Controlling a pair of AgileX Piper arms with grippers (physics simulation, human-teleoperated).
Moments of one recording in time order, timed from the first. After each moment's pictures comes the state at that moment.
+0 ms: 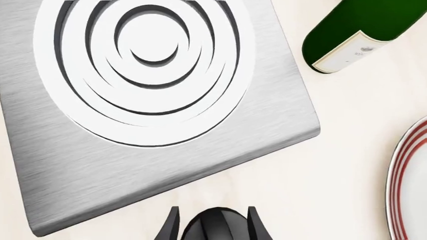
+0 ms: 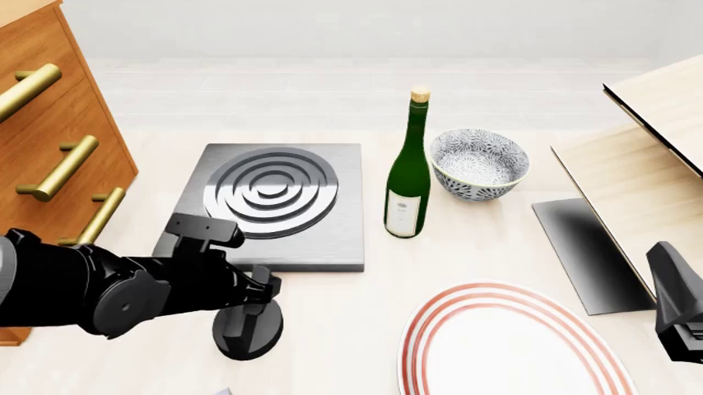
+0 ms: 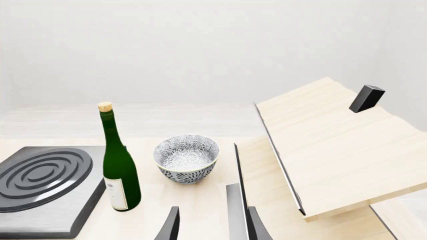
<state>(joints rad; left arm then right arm) -0.52 1.54 -0.46 -0.14 -0.24 0.00 0.01 -0.01 0.01 0.01</state>
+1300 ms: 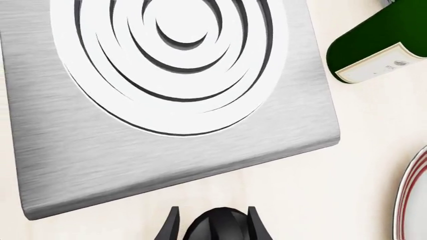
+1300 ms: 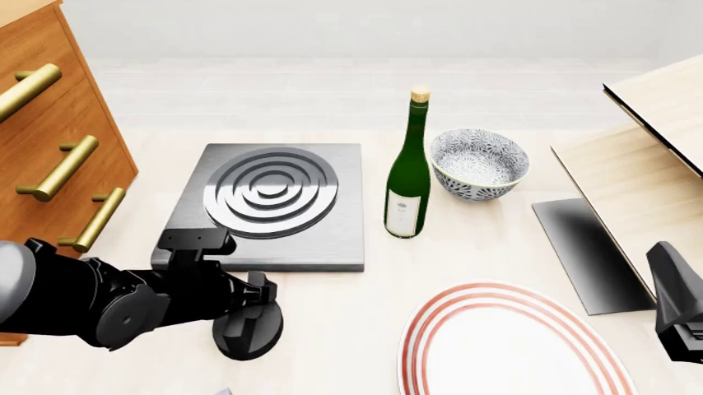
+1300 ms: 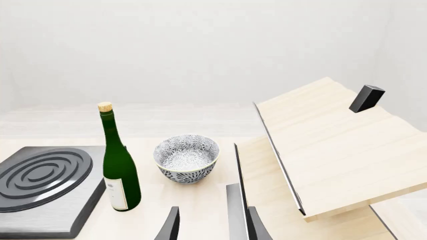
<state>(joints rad) -0.49 1.60 -0.42 -0.23 -0.39 0.00 0.01 -0.01 0.01 0.01</state>
